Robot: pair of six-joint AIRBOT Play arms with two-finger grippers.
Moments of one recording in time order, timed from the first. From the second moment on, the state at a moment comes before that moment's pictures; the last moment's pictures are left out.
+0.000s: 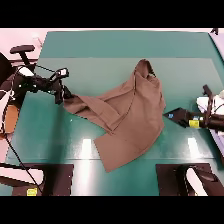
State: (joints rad) left arm 0.11 -1.56 1.26 0.84 -1.20 0.05; right arm -0.33 -0.65 0.50 -0.72 1.30 1.34
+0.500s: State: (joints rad) left arm 0.12 -1.56 1.27 0.80 -1.18 0.03; right arm -0.11 -0.16 0.17 -0.89 1.29 2.02
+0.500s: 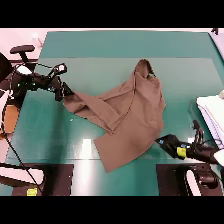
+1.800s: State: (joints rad) left arm 0.14 -1.52 1.29 0.77 -1.33 -0.29; right arm 0.58 -0.53 0.17 -0.97 0.51 2.43
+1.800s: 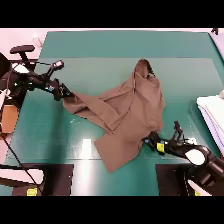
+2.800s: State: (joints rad) left arm 0.54 -0.80 1.57 -0.05 -1.32 -1.48; right arm -0.38 -0.47 1.42 -0.98 0.86 1.67
